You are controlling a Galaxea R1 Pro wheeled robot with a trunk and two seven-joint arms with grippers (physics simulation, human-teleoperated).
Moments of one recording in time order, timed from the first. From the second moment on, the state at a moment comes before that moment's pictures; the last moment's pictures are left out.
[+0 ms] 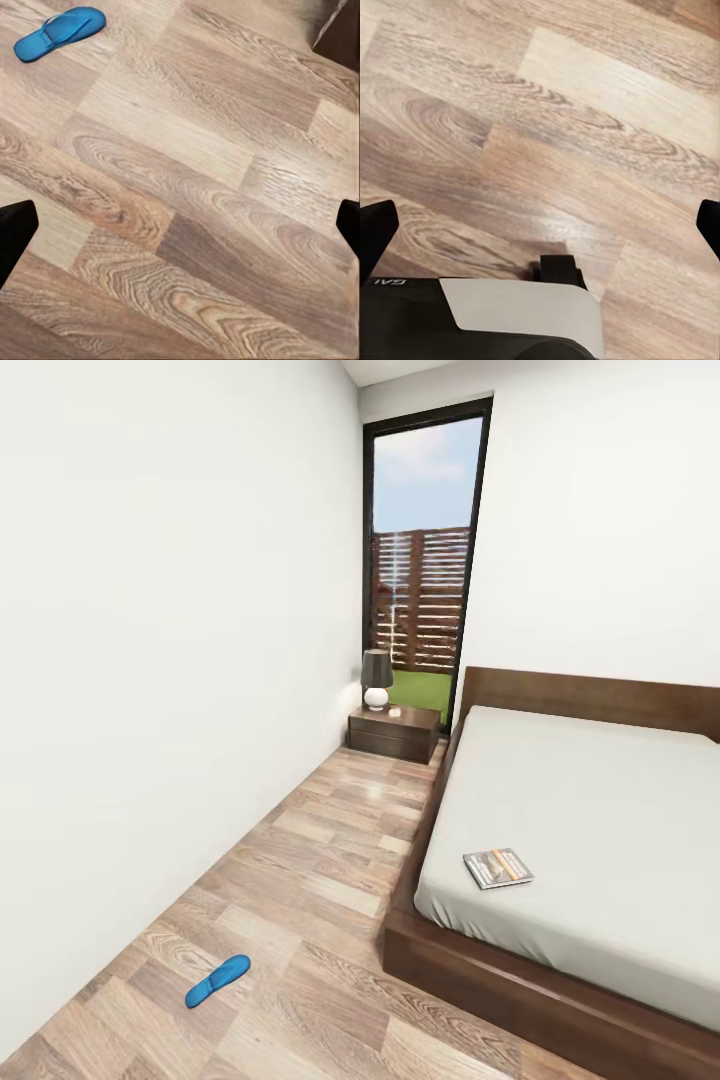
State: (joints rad) left arm -0.01 -0.01 0.01 -0.64 0.08 -0.11 0.00; right arm -0.01 0.00 0.00 -0.46 0.00 -0.01 0.00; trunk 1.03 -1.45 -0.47
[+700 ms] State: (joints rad) left arm -0.01 -0.01 0.01 -0.66 0.16 -0.11 0.00; right arm -0.01 -0.03 -0.07 -0.46 -0.06 -0.02 0.00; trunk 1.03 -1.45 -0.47
